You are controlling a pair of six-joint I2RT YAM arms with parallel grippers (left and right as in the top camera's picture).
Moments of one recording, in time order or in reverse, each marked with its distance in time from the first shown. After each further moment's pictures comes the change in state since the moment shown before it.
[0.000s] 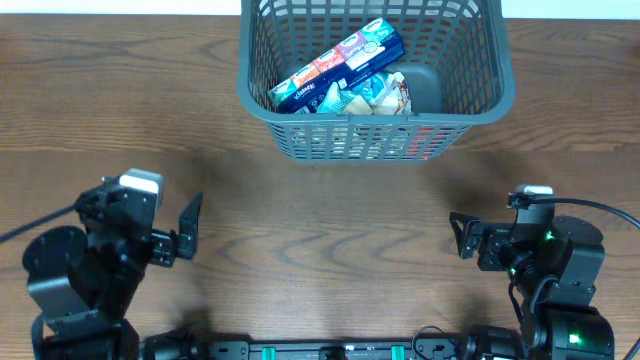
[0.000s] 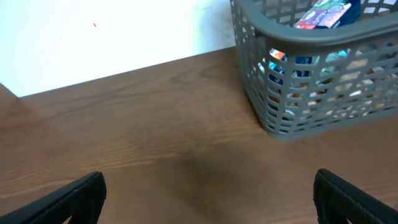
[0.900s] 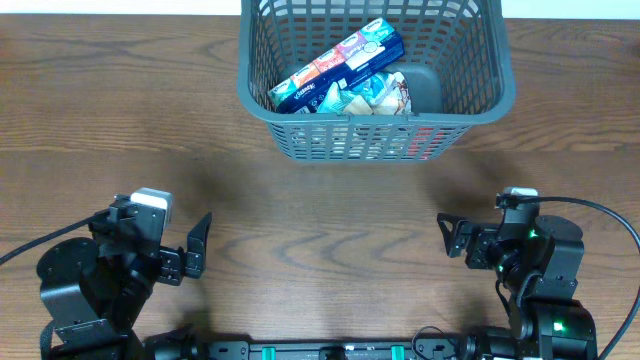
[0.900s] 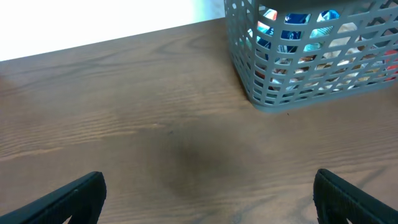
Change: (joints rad) left arm -0.011 -0.037 -0.031 -0.108 0.000 -0.023; right arm 0.026 0.002 -0.120 0.107 -0.055 0.063
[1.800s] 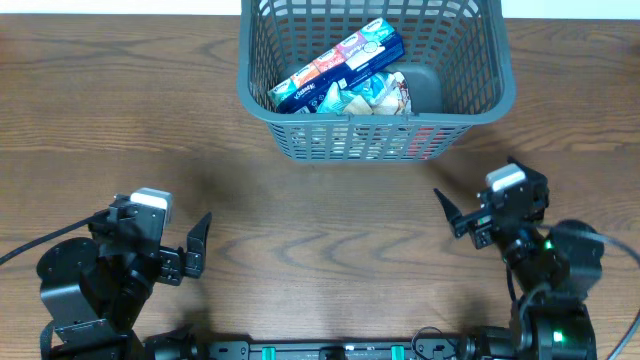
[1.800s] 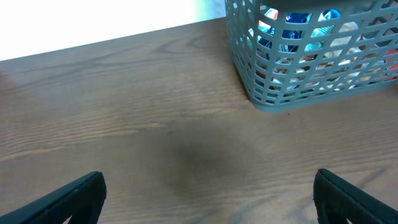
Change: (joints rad) left arm 0.000 0.000 0.000 -0.001 -0.003 0.000; right arm 0.030 -0.071 -0.006 0.402 -0.124 -0.466
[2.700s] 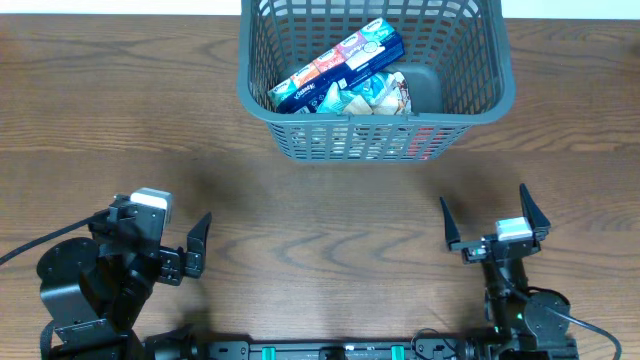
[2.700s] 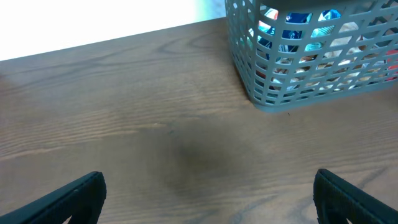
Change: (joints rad) left arm 0.000 0.000 0.000 0.000 0.000 0.000; right arm 0.128 -0.481 -0.422 0.295 0.280 0.201
